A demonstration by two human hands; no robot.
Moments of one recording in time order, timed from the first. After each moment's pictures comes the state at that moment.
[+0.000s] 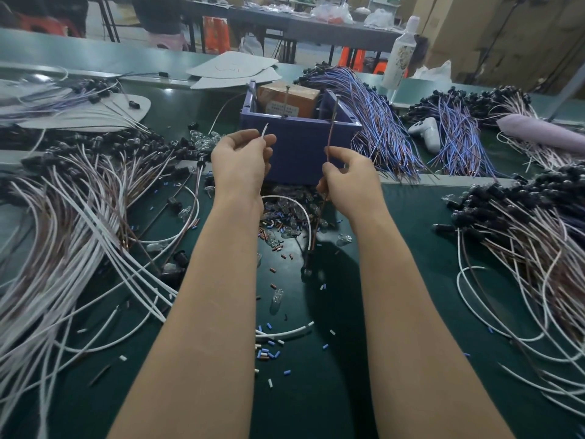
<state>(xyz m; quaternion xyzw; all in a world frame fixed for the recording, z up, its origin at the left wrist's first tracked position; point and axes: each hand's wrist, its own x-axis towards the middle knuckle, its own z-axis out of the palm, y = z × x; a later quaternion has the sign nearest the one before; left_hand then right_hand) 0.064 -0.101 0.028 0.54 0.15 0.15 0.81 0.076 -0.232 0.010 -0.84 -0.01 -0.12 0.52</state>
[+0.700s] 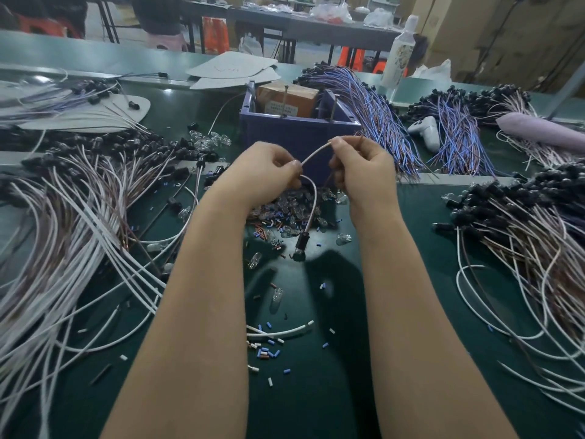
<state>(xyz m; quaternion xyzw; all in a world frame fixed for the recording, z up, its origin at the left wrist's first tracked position) 0.052 -0.093 0.037 0.88 -0.06 0.01 0.47 0.066 -0.232 0.025 -0.67 0.02 -0.16 0.72</state>
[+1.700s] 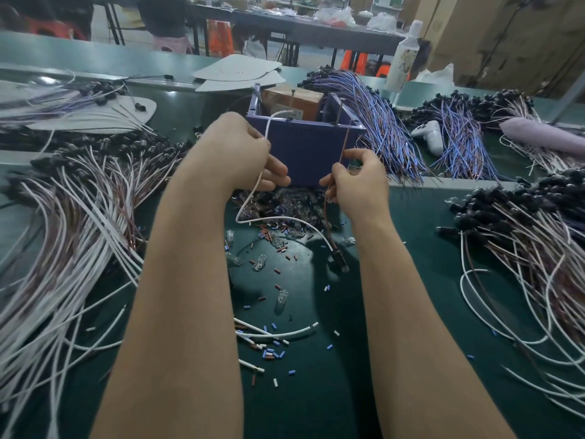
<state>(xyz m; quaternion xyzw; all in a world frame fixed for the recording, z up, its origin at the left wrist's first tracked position) 0.032 -0.075 0.072 0.80 0.03 0.01 0.59 0.072 -0.230 0.009 -0.79 0.03 -0.14 0.60</state>
